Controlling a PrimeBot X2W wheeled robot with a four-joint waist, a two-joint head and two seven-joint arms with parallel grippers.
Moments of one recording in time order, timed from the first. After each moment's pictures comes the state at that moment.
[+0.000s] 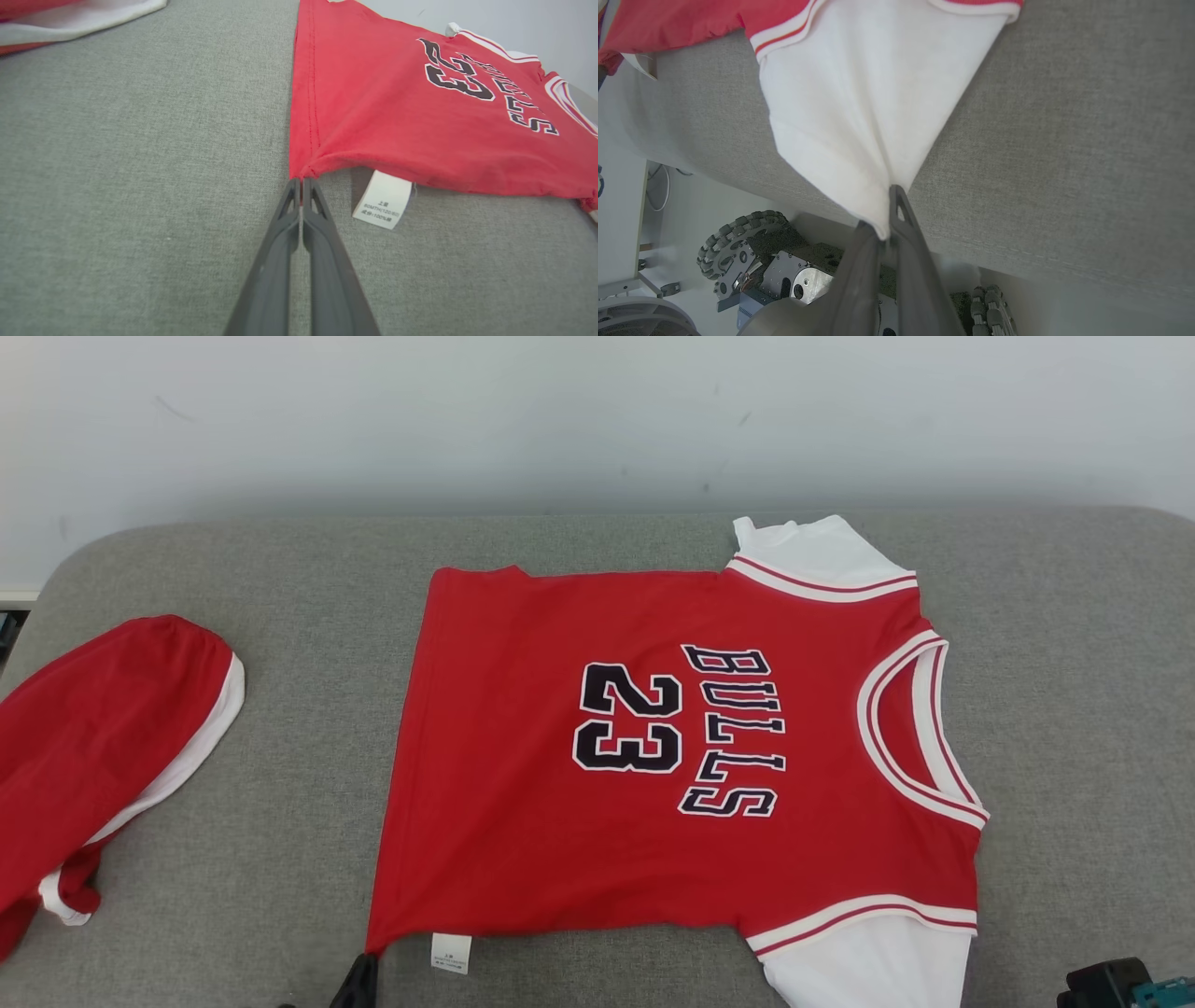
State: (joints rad) left arm 0.00 0.20 -0.43 0.37 -0.43 0.07 -0.25; right arm 0.28 -0.55 0.21 -0.10 0.92 0.09 0.50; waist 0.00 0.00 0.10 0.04
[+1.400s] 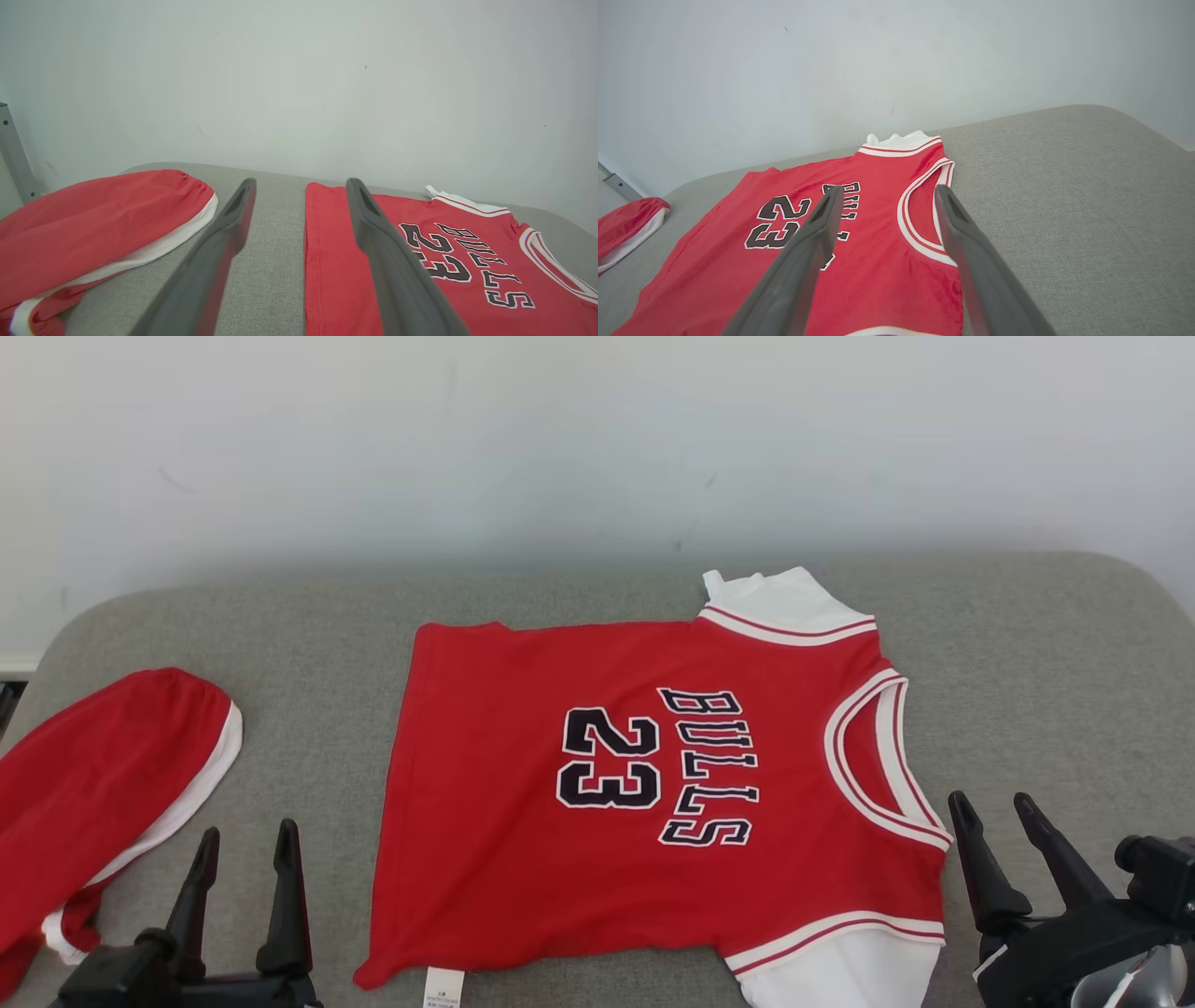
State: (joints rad) left arm 0.00 0.23 -0.23 0.06 -0.37 0.12 -0.25; right arm 0.07 -0.32 0.11 -0.09 0.63 -0.11 0.03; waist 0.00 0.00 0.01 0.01
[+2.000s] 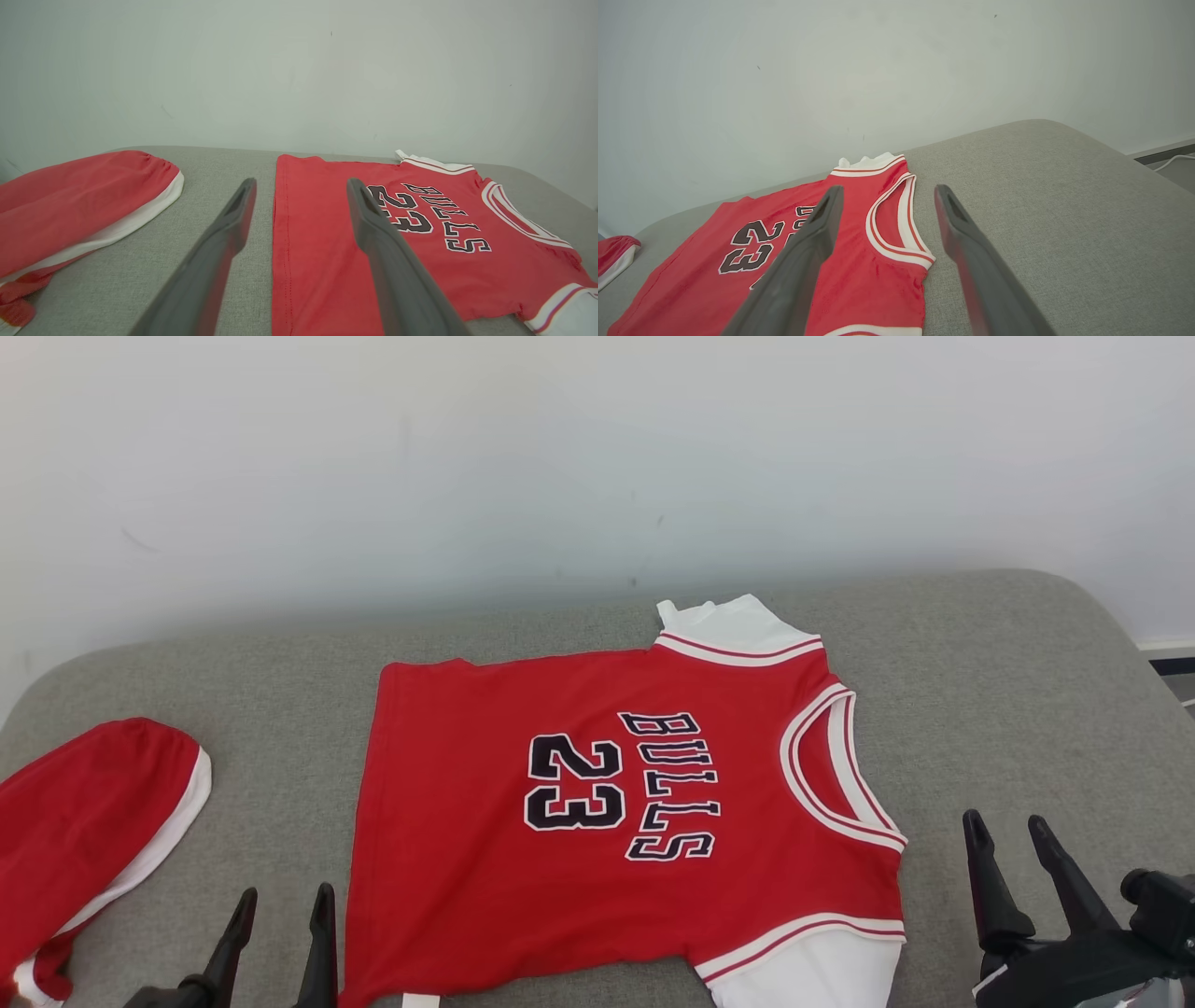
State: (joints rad) left arm 0.09 0.24 -0.26 0.01 -0.33 0.12 -0.19; right arm 0.08 -0.28 0.10 0.00 0.62 -0.11 -0.10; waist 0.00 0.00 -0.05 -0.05
